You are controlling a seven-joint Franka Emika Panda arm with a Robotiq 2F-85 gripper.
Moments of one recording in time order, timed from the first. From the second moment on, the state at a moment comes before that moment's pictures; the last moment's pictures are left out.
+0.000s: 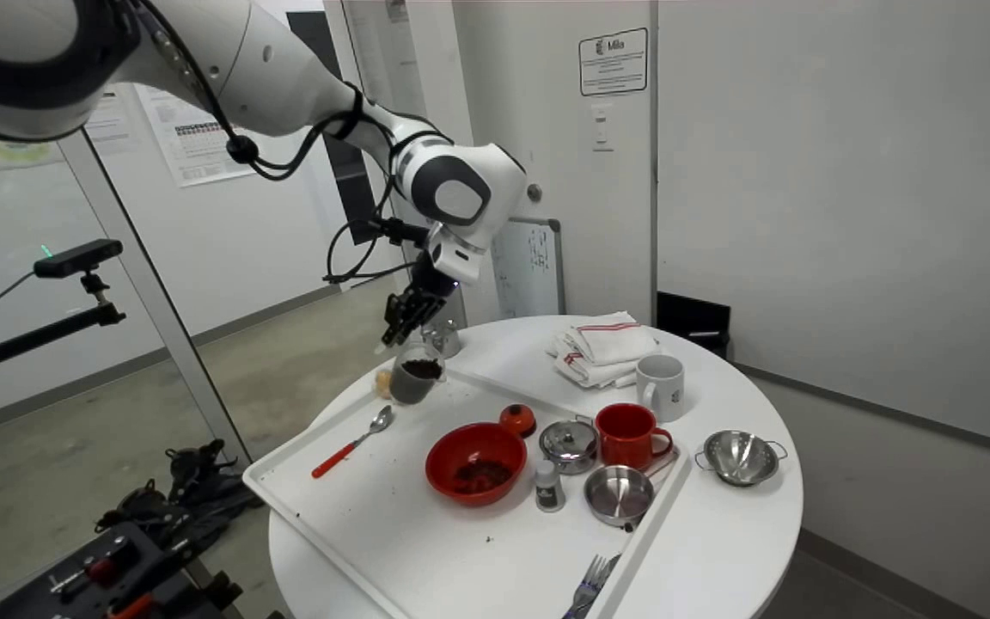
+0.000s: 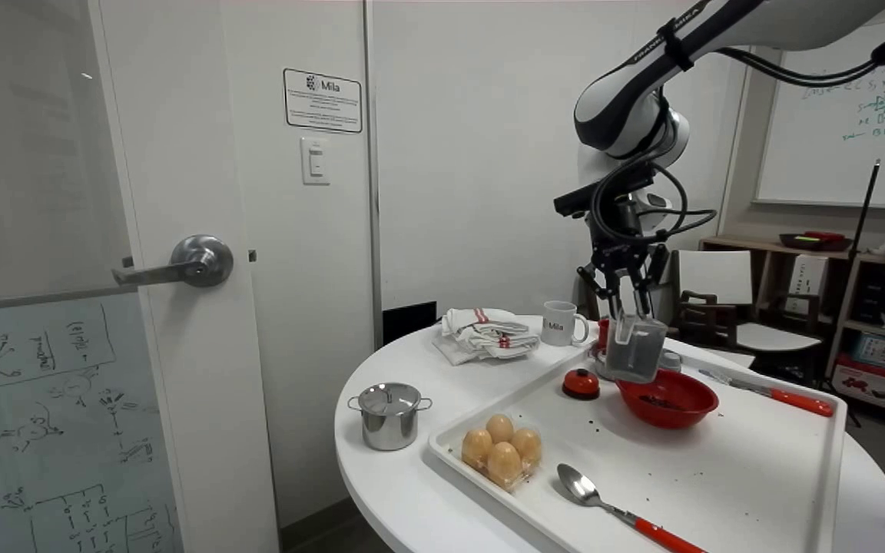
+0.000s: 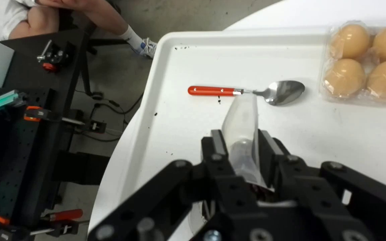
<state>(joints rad) 0.01 0.67 -0.20 -1.55 0.56 1.61 1.18</state>
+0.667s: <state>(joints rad) 0.09 0.73 -0.14 -1.54 0.33 1.84 1.54</state>
